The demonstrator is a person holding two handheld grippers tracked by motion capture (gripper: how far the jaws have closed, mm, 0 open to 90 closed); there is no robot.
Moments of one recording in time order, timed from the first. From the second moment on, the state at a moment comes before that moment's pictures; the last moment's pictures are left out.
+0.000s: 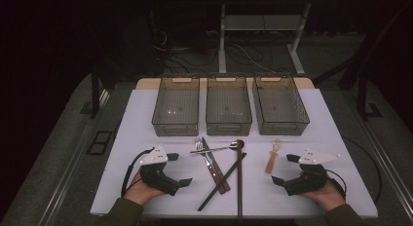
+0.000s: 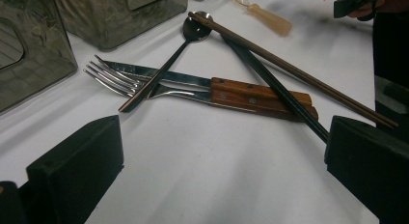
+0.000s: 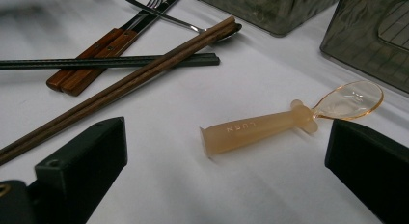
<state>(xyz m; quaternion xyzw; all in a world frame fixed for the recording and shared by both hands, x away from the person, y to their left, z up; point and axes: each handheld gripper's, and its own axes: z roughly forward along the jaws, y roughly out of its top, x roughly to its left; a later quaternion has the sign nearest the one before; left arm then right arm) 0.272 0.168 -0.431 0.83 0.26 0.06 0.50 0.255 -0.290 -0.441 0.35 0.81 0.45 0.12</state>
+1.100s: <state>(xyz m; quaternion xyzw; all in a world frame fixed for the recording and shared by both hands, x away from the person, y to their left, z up) 0.273 0.168 -0.434 0.83 0.26 0.05 0.48 0.255 -0.235 -0.432 0.29 0.86 0.42 0.00</state>
